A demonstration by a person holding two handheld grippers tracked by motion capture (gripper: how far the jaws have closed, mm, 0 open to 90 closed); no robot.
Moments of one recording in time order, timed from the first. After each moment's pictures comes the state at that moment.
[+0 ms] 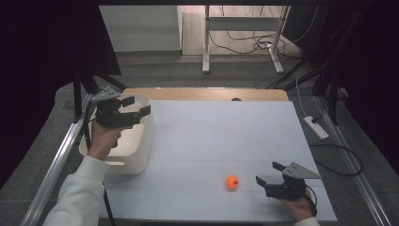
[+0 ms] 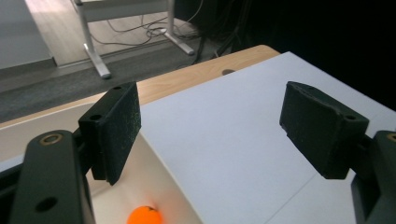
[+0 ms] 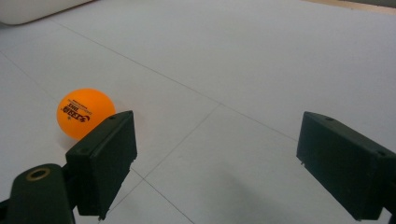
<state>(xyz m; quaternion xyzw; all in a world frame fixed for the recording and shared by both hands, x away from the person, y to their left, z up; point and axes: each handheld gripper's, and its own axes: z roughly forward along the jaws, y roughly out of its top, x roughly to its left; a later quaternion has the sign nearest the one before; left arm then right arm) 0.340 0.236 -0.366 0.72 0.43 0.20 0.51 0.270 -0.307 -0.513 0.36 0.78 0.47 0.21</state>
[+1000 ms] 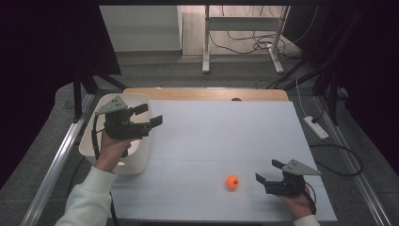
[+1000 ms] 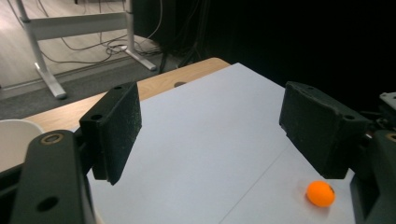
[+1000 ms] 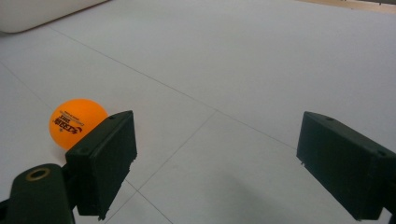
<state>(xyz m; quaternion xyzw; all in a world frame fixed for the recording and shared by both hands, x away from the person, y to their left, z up) 0.314 0.205 -0.368 0.72 0.37 0.16 0.56 0.279 -0.307 -0.513 0.36 0.78 0.47 0.20</state>
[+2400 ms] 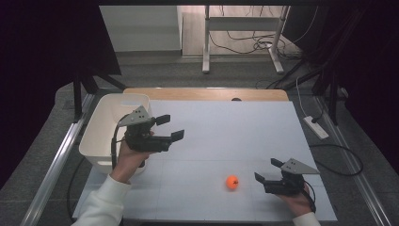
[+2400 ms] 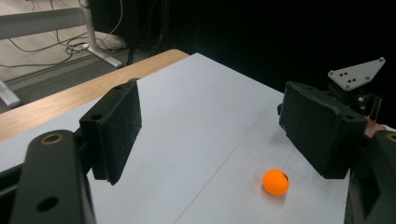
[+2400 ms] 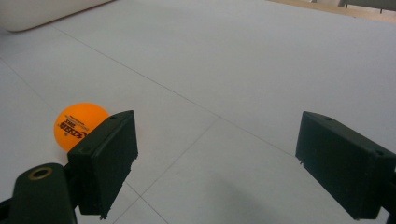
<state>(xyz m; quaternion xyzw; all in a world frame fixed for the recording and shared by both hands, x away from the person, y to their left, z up) 0.294 0.153 -0.371 0.75 0.32 0.13 0.56 0.279 -0.304 -0.508 0.35 0.78 0.47 0.20</state>
